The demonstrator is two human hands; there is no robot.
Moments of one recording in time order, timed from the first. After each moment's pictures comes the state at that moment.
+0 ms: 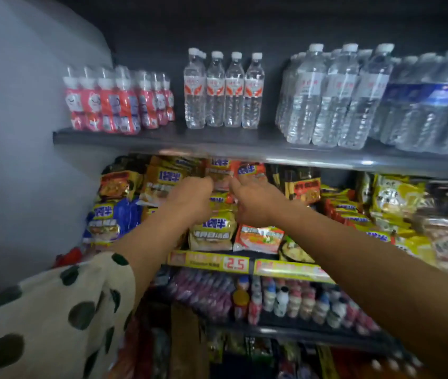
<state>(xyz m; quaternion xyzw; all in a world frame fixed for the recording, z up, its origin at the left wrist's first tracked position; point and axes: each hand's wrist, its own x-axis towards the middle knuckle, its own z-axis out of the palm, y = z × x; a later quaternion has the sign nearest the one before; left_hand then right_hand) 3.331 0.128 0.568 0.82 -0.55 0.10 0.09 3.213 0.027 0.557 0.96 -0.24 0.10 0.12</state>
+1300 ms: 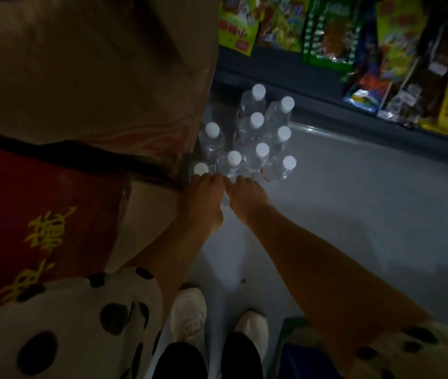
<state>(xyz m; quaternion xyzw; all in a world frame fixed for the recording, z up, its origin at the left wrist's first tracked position) 3.228 0.222 -0.323 0.85 -0.44 -0.30 -0.02 3.153 0.136 -0.395 0.92 -0.24 -0.28 -0.11</state>
